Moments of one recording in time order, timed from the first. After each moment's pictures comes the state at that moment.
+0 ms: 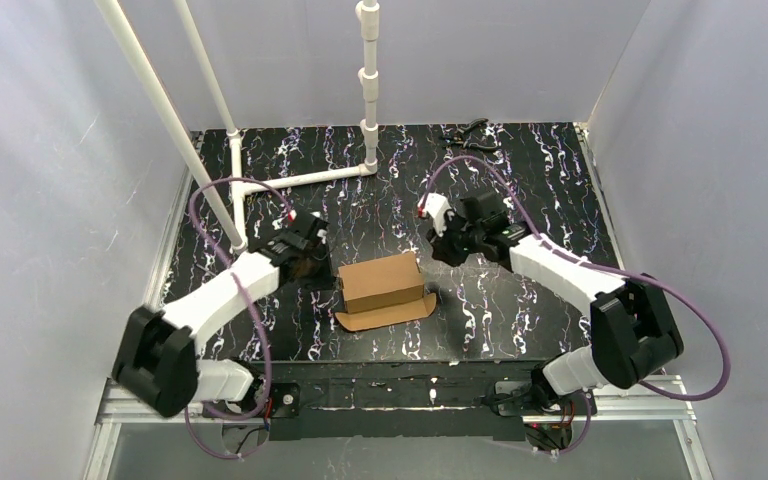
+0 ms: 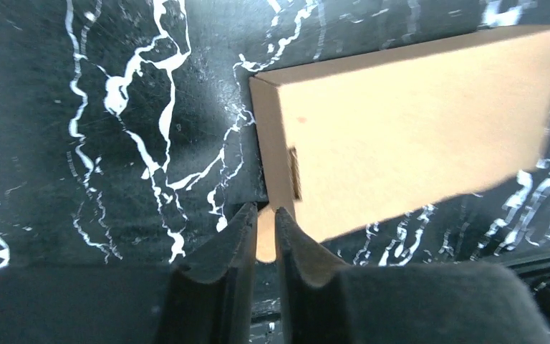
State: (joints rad) left arm -0.54 1.36 0.86 -0.65 0.00 -0.68; right arm 0.57 1.44 0.90 -0.26 -0.36 -0.40
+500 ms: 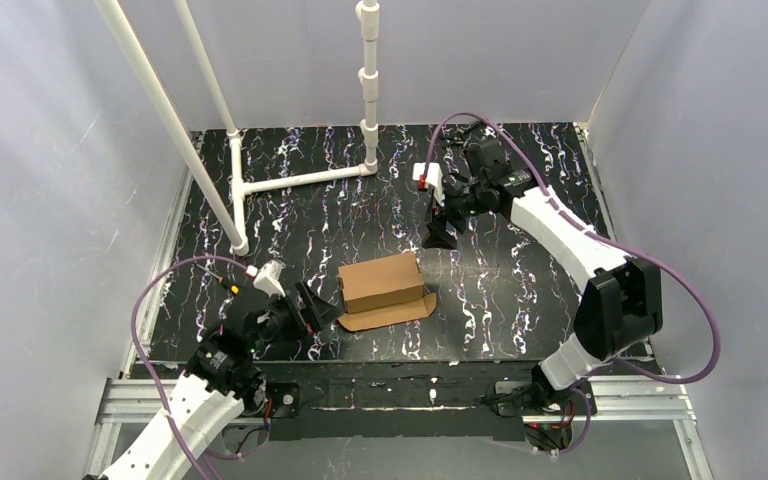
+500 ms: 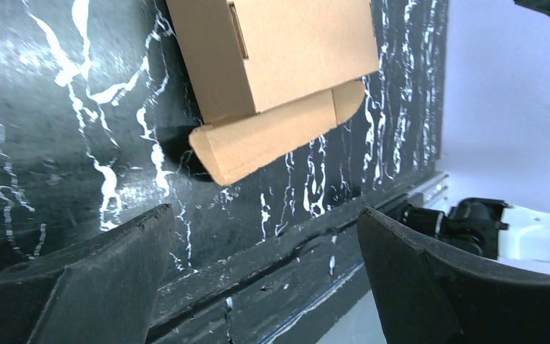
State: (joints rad) left arm -0.52 0.36 0.32 -0.52 0.17 -0.86; right arm 0.46 1.56 1.32 -0.68 -0.71 -0.74
